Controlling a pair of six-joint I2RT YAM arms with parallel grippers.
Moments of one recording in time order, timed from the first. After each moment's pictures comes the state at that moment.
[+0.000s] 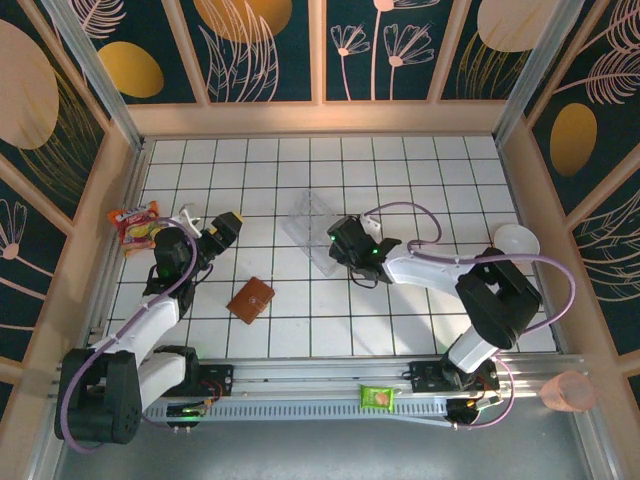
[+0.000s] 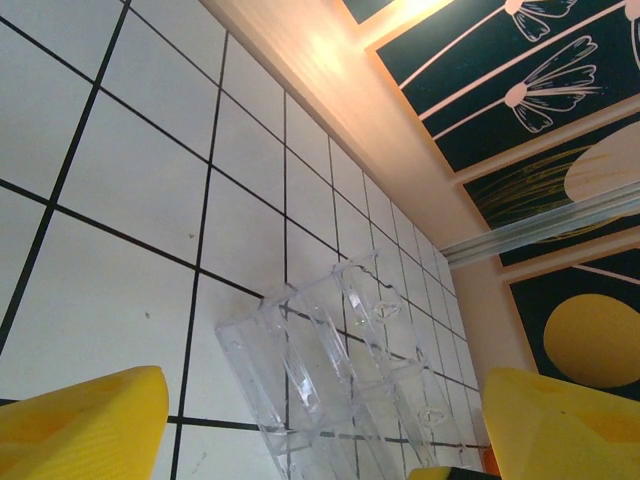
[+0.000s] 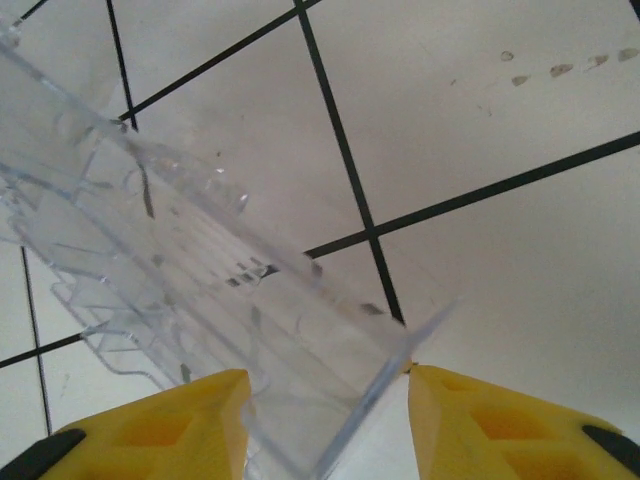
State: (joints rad) left arm -0.08 1.06 0.35 0.44 0.42 -0.92; right arm 0.82 1.60 0.89 -0.24 0.30 1.07
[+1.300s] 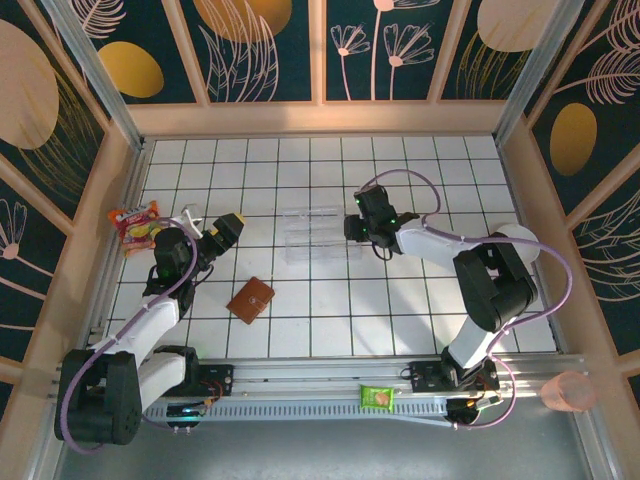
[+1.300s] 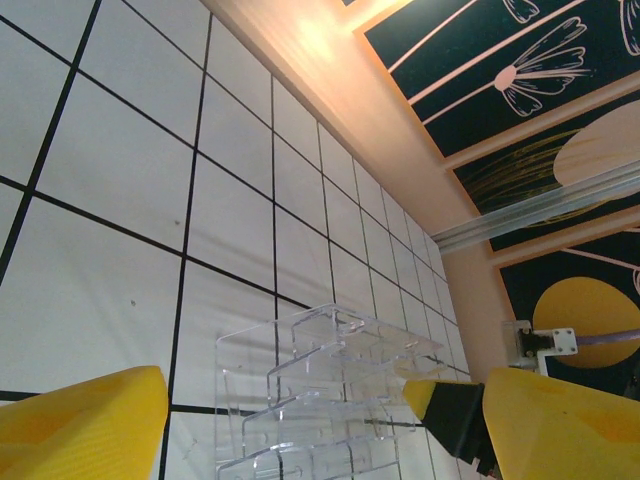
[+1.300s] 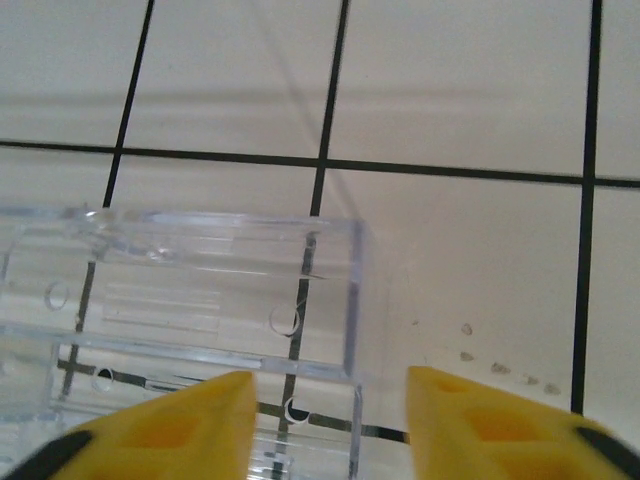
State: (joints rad) left arm -0.09 1.05 0.34 0.44 0.46 -0.92; right arm 0.58 1.68 0.99 -0.20 0.08 0.41
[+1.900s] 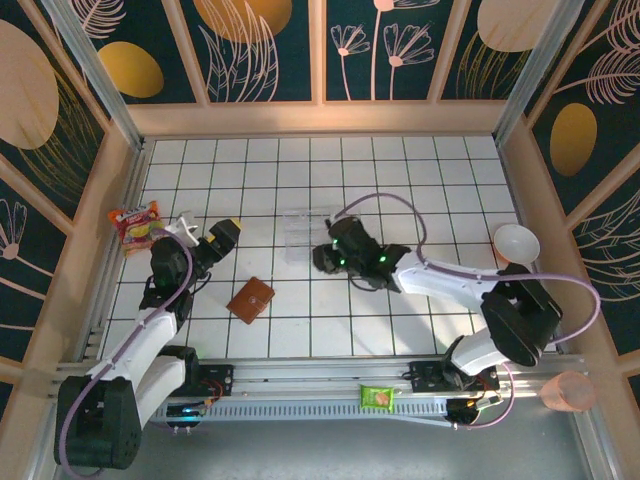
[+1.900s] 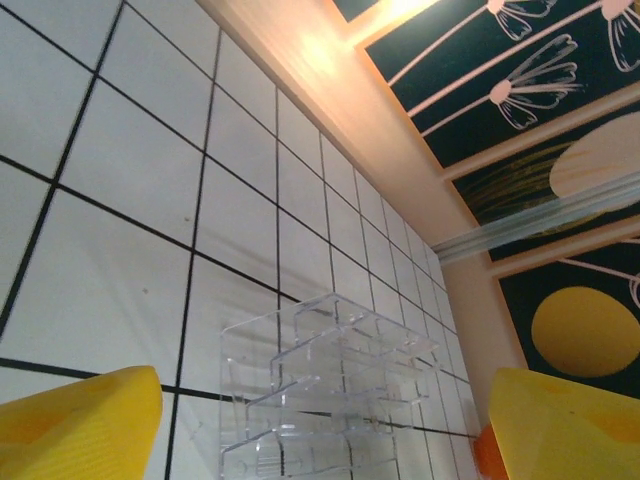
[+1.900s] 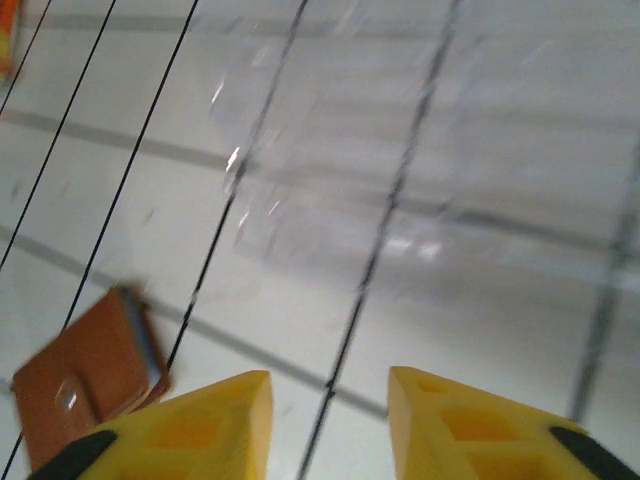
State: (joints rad) left arm -0.09 0.91 0.28 0.37 0.41 -0.94; right arm 0.92 1.48 0.86 -0.14 0.03 0.60
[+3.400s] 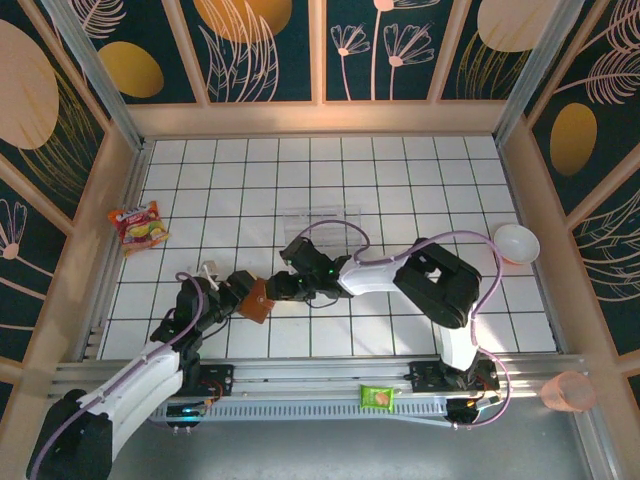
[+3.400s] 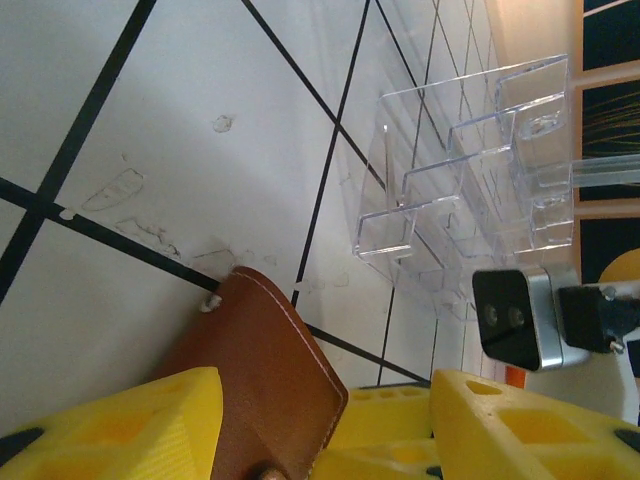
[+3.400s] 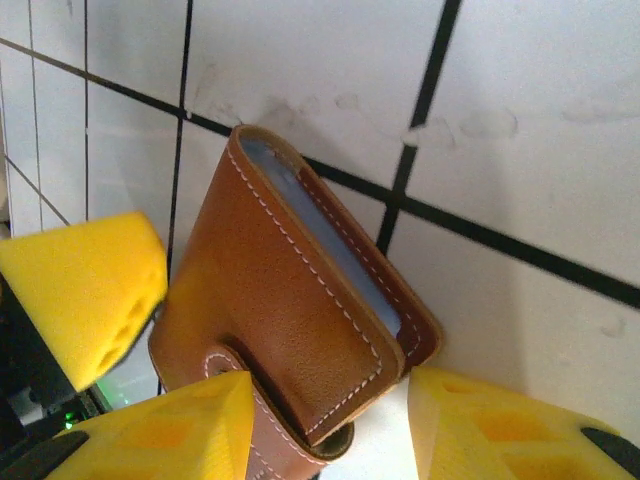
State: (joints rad) left arm -0.38 0.69 0.01 0.19 0.22 -1.20; right arm 1.04 1.92 1.03 0.08 -0.32 0.91
